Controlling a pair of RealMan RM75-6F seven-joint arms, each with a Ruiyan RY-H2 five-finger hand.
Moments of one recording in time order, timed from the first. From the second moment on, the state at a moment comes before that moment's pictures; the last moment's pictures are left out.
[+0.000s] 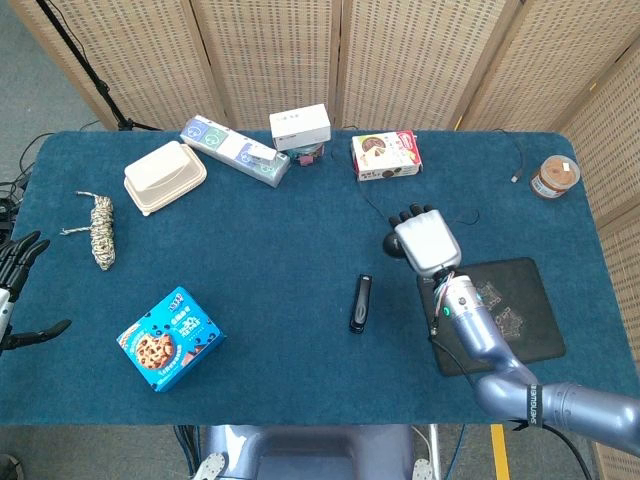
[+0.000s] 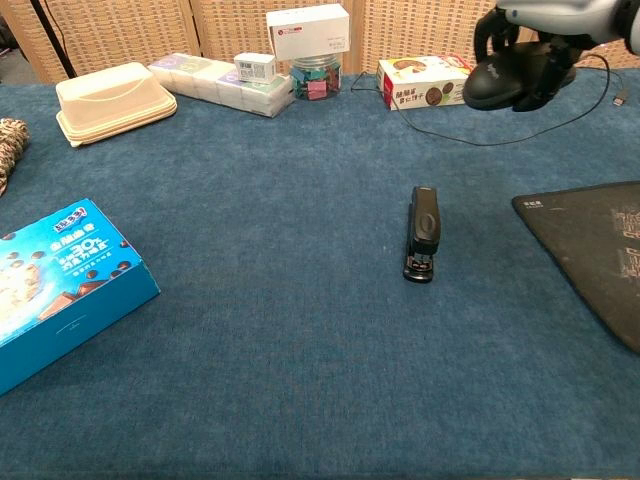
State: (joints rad) left arm -0.21 -0.95 -0.04 -1.62 1.58 1.50 -0.33; right arm 0.83 -1.30 0.25 -1.62 -0.93 0.99 -0.81
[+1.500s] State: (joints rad) left arm -0.26 -1.02 -0.07 -1.68 1.50 1.37 -0.08; right arm 0.66 -1.28 -0.02 -0.91 -1.47 0.79 0.20
